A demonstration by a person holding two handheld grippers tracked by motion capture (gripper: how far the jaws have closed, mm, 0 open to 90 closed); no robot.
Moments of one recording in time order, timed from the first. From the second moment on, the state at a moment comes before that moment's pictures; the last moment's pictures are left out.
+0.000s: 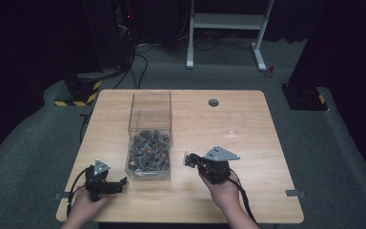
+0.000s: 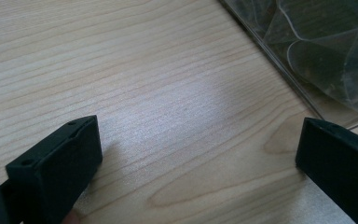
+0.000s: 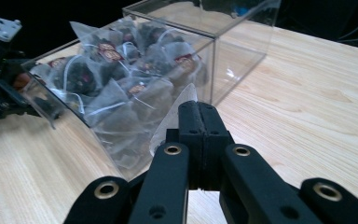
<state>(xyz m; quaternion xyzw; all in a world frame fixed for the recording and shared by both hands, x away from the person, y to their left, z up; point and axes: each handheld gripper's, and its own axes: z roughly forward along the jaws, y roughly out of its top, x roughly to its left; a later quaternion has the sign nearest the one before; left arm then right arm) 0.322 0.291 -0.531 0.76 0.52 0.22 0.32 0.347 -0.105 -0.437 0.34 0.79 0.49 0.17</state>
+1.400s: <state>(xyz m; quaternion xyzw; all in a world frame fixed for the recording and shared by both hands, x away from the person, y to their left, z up) 0.322 0.291 -0.531 0.76 0.52 0.22 0.32 0.365 -0.176 -0.440 0.40 0.77 0.45 0.23</state>
